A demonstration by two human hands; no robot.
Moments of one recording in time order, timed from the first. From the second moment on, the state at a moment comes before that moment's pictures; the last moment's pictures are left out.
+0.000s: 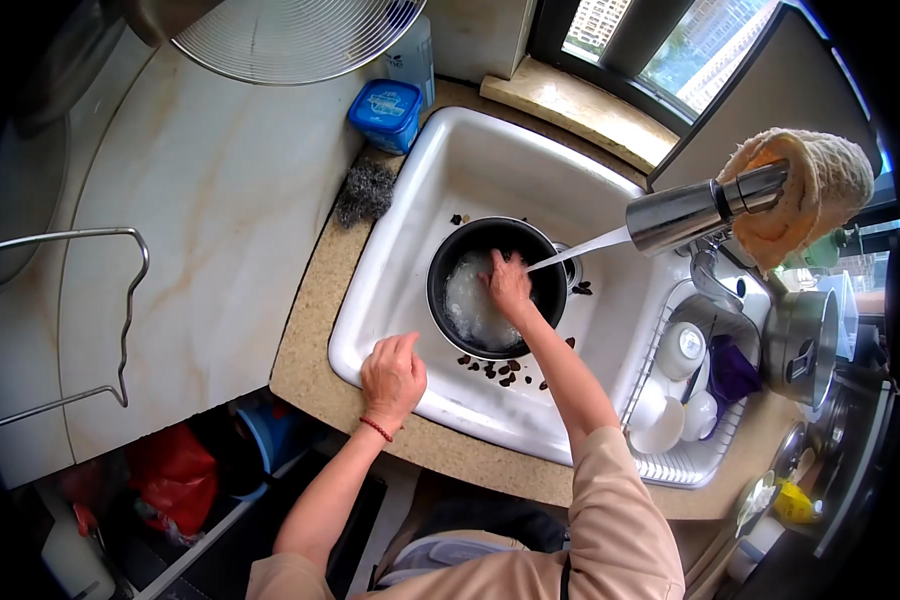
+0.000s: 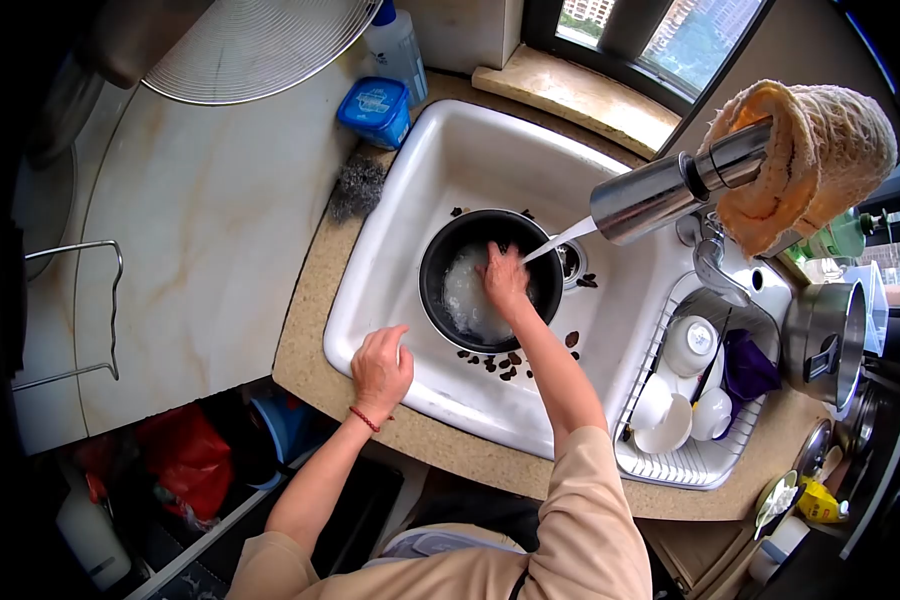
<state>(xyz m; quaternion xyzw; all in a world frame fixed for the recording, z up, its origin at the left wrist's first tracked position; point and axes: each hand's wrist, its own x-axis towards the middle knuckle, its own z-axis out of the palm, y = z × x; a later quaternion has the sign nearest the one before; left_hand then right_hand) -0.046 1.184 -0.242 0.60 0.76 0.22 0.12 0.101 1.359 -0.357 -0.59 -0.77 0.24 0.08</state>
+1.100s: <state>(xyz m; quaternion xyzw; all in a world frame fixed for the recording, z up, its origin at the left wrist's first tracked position) -0.046 1.184 -0.244 0.61 0.76 0.19 0.12 0.073 1.319 -0.414 -0.41 -0.77 0.48 0.02</state>
